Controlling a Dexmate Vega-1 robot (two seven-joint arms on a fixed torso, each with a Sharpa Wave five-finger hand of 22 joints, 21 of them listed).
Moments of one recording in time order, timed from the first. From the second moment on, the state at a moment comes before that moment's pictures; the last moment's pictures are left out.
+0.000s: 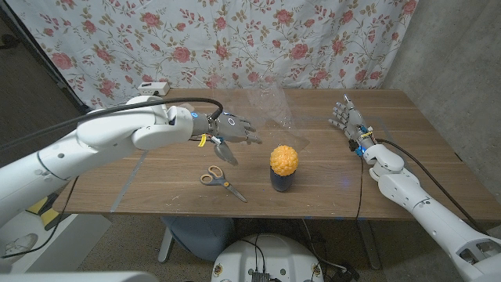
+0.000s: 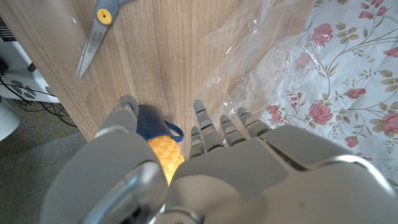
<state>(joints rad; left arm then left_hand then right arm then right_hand) 0.82 1.14 0.37 -2.38 0.84 -0.31 -0.70 0.58 -0.05 0.50 -0.17 0.19 0.03 -0.13 0.20 0.19 0.39 -0.15 0.27 0.25 0.05 -0.08 0.20 0.18 0.04 0.03 0.19 0.17 -0.88 -0.57 -0.32 -1.28 0.70 0.30 0.09 0.28 0.02 0.04 -0.10 0.21 0.01 0.05 0.21 0.20 0.07 0.10 0.20 0.22 0.02 0.08 0.21 0.22 0.17 0.21 0.18 0.17</state>
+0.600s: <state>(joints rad) 0.84 1.17 0.35 -2.37 0.86 -0.38 -0.69 0.59 -0.05 0.50 -0.17 0.19 0.03 -0.13 0.20 0.19 0.41 -0.16 0.27 0.26 0.06 -0.09 0.20 0.18 0.04 0.02 0.19 0.17 -0.87 -0.54 -0.32 -1.24 0.70 0.33 0.10 0.28 0.03 0.04 -0.10 0.21 0.01 0.05 0.21 0.20 0.07 0.10 0.20 0.22 0.02 0.08 0.21 0.22 0.16 0.21 0.18 0.17</state>
